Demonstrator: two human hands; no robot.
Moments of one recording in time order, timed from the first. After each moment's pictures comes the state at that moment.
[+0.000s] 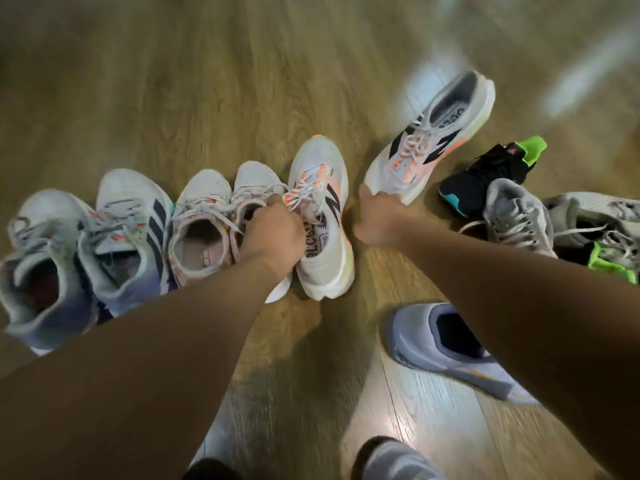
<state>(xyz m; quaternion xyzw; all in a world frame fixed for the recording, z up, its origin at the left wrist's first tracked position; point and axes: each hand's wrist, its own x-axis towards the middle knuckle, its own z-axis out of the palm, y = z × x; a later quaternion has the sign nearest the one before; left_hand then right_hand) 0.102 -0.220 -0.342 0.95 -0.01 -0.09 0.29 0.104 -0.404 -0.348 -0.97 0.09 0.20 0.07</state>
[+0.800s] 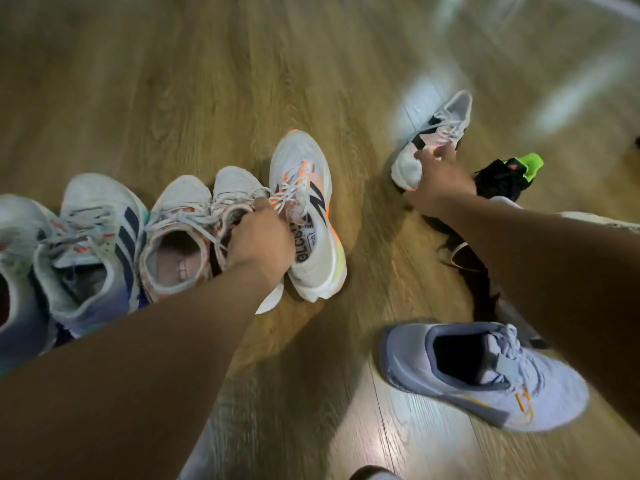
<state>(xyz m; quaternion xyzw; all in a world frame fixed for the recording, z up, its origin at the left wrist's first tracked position) 0.110 -0.222 -0.344 0.97 0.01 -0.07 0.24 0.139 -0.501 -0.326 -0.98 0.19 0.05 0.02</state>
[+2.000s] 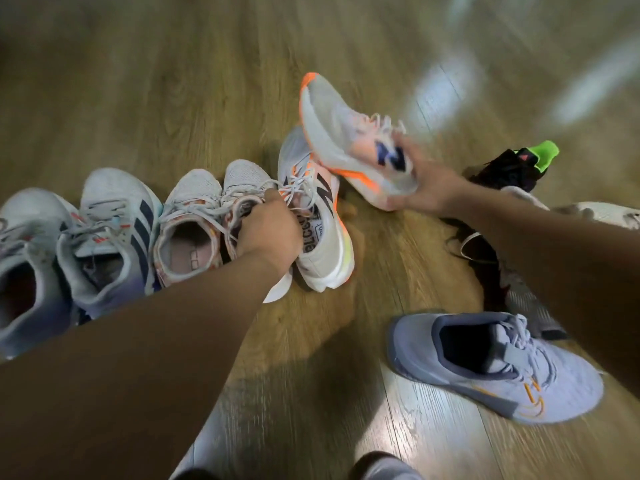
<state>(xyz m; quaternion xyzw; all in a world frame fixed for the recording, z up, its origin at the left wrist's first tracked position) 0.112 -0.220 -0.351 0.97 -0.01 -0.06 0.23 0.111 -0.467 -0.294 -0.95 0.08 0.14 0.26</state>
